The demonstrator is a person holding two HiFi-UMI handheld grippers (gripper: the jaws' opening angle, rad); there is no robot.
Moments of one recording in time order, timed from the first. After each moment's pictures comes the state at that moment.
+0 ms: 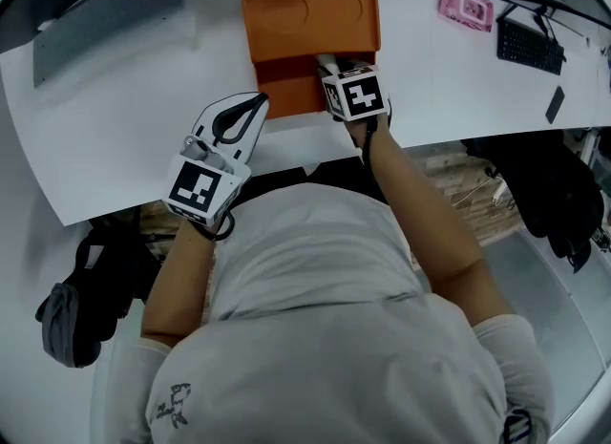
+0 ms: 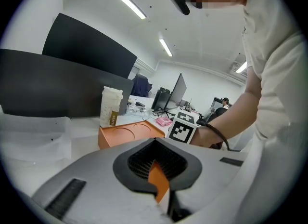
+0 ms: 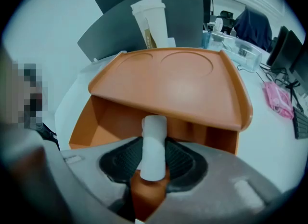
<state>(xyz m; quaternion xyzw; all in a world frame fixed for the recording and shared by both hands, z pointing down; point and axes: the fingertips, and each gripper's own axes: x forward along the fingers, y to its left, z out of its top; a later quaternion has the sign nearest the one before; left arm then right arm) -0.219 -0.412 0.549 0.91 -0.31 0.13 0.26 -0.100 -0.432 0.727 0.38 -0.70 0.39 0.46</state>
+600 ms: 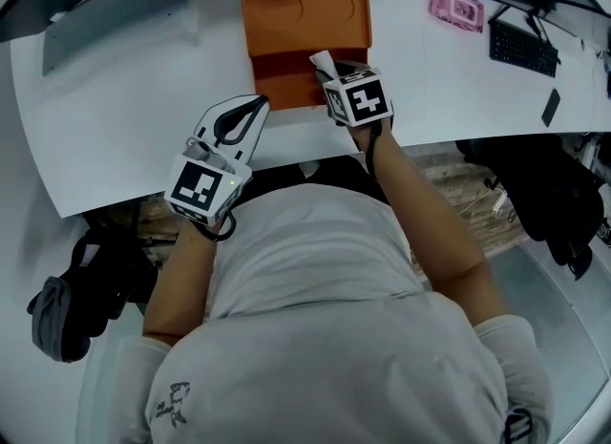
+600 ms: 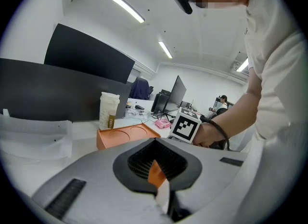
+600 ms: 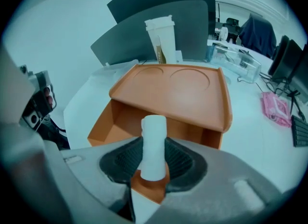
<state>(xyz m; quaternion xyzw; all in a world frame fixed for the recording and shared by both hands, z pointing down) -0.210 -0.387 0.529 0.91 -0.32 0.12 0.24 -0.103 -0.420 0.689 0.36 -0.74 0.37 0.44</state>
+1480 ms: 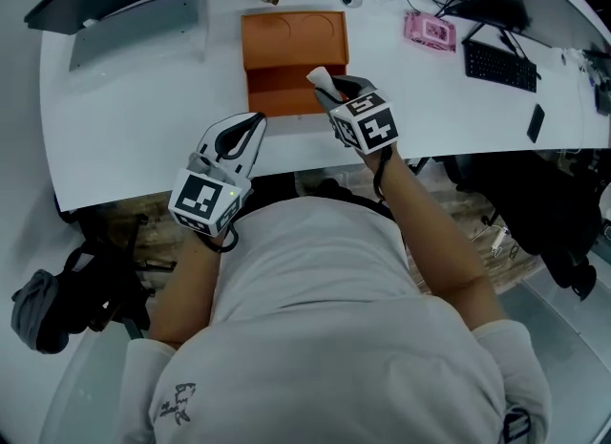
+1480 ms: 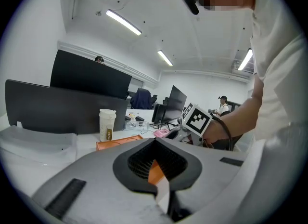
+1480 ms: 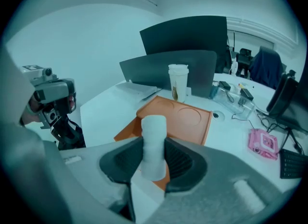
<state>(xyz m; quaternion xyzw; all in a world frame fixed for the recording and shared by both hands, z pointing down) -0.188 -0.341 0.462 0.90 -0.37 0.09 0.20 -0.087 -0.399 0.580 0.33 -0.83 0.25 0.38</state>
